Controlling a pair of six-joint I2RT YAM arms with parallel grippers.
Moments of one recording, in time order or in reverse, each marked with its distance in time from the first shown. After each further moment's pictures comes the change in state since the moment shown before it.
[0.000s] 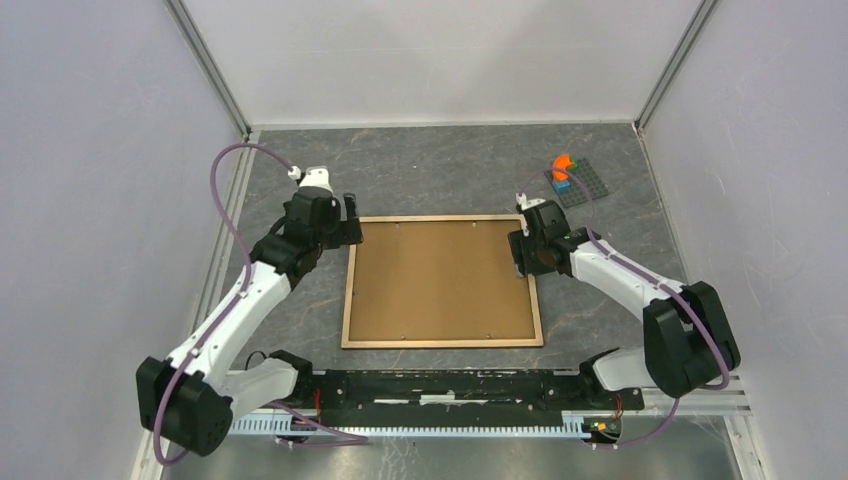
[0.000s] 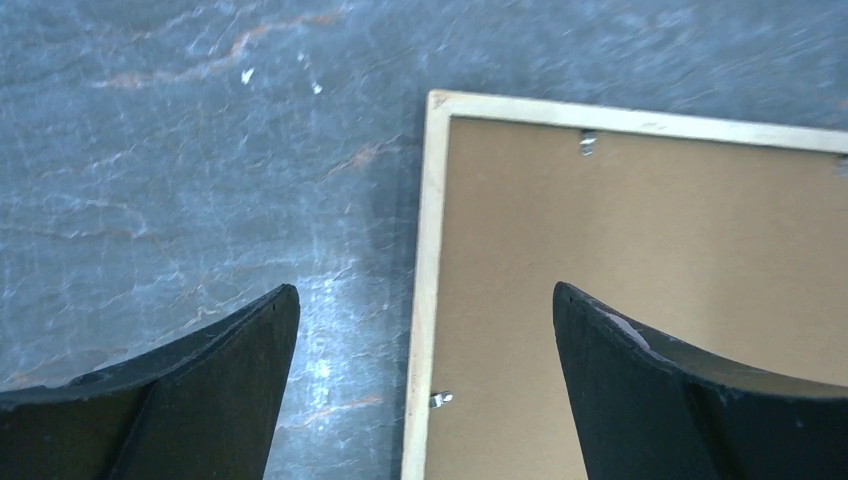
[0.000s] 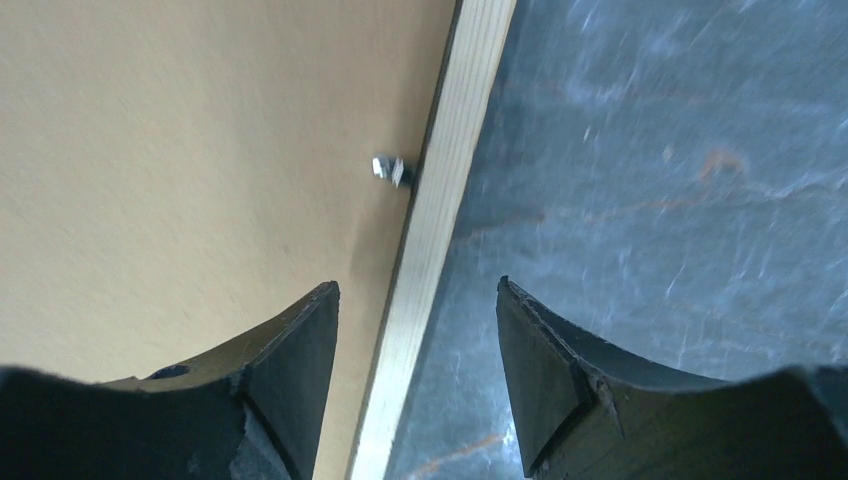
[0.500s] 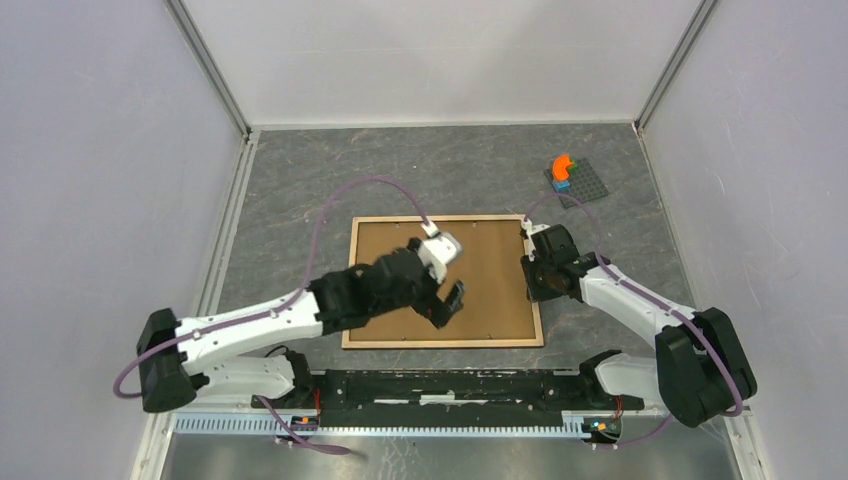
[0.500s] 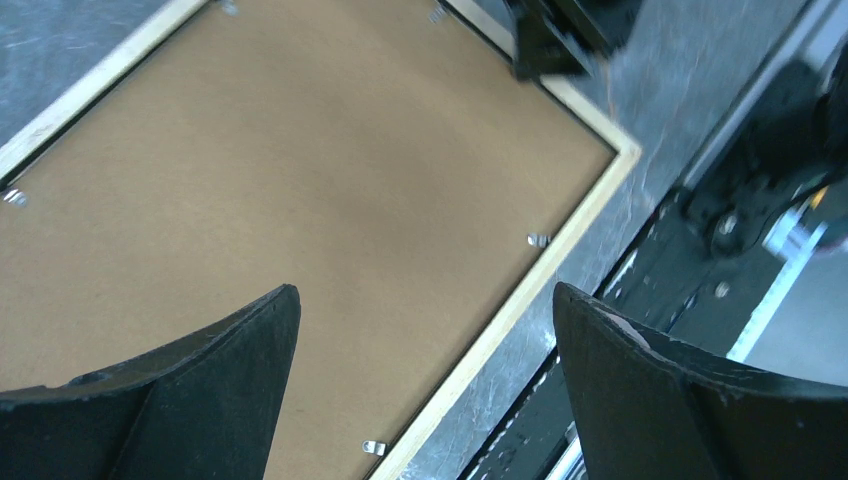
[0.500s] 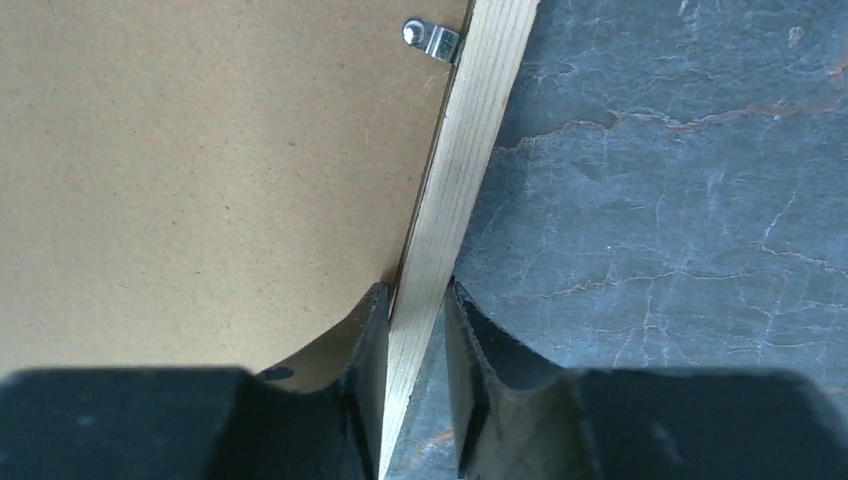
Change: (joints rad) left arm -0.692 0.023 -0.010 0.177 0.169 0.104; right arm 0.002 -0.129 -0.179 -0.005 -0.091 0.002
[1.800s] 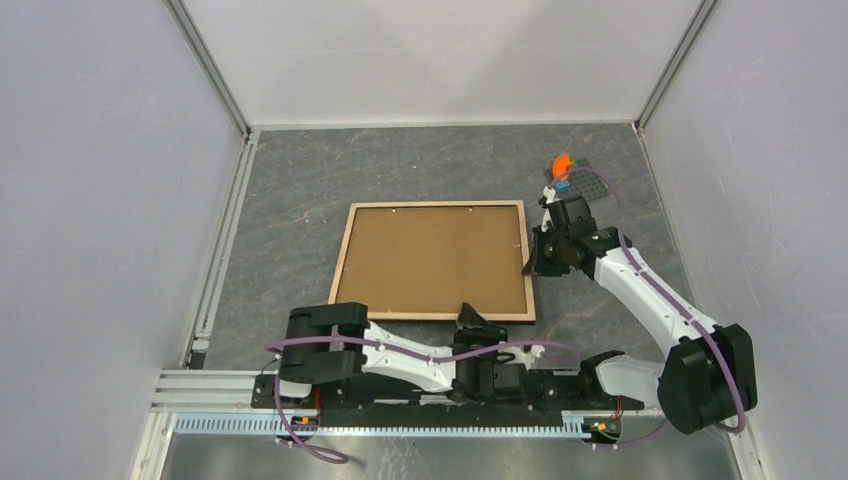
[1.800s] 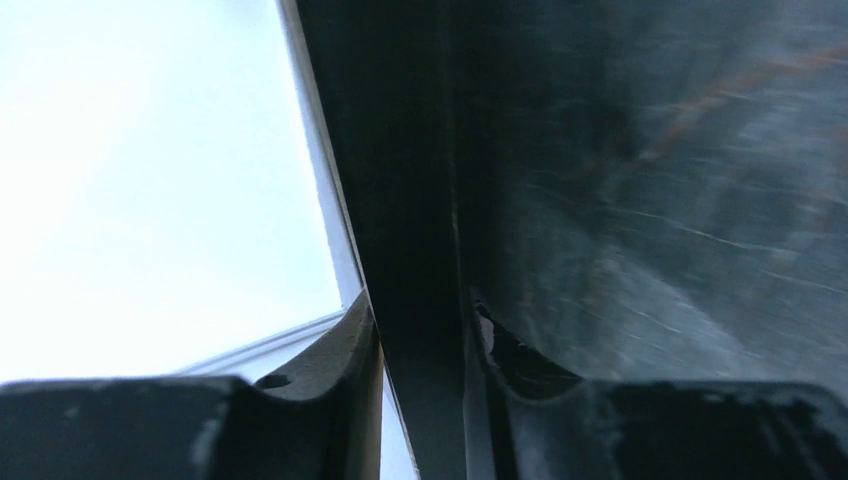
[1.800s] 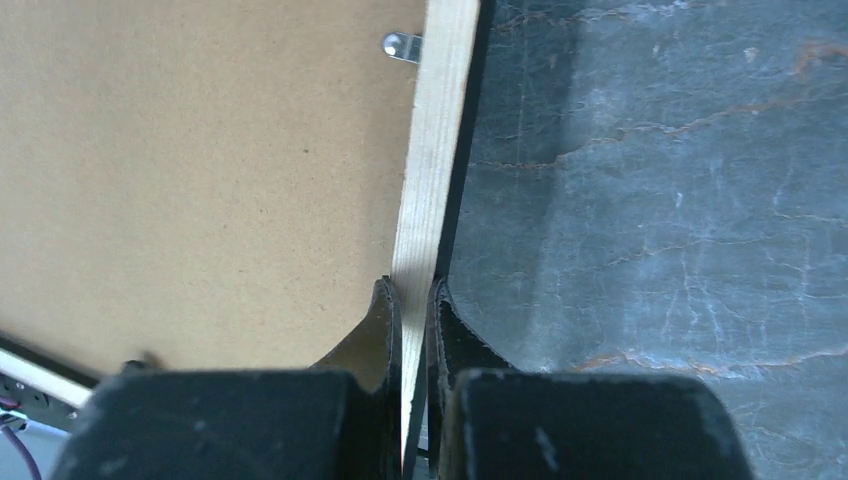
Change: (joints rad) left arm -0.544 0.836 0.254 -0.053 -0.950 0.603; right arm -0.080 -0.037 0.229 -0.185 -0.175 0.214
